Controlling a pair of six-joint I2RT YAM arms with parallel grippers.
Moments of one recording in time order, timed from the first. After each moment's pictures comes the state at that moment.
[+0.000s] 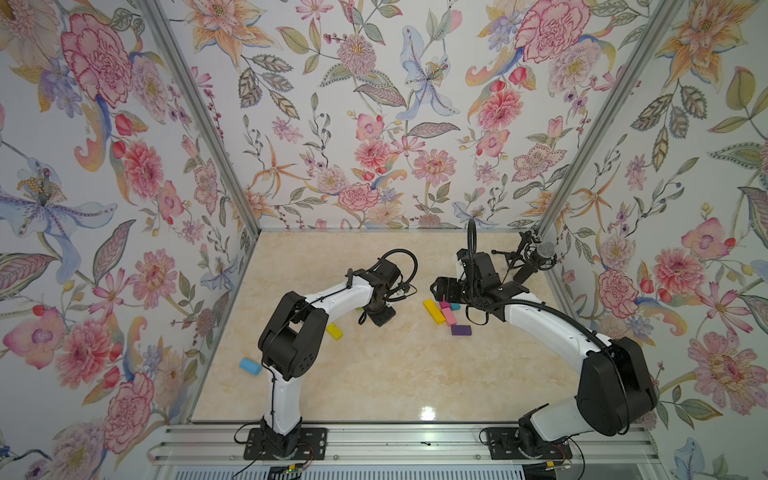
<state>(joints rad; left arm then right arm) -0.63 1.96 1.42 -0.77 0.00 0.32 0.47 1.49 1.07 -0.38 -0.06 0.44</state>
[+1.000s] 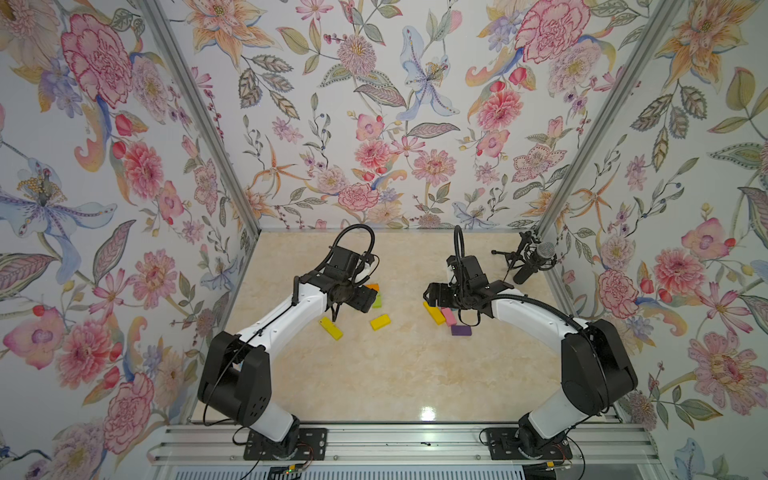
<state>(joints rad) -0.45 1.51 1.16 -0.57 0.12 0.07 0.51 1.65 1.10 -0.35 -0.11 0.44</state>
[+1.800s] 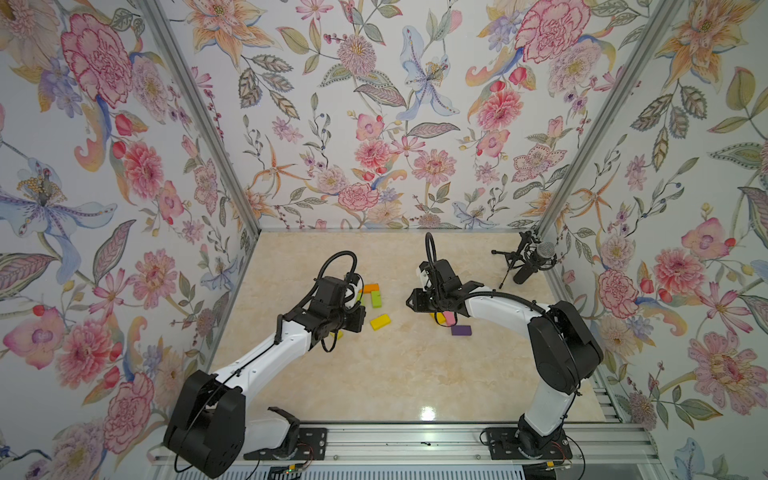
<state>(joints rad) -0.48 1.32 0.81 -0.33 0.21 -0.23 0.61 1.80 1.17 -0.27 -0.20 0.51</state>
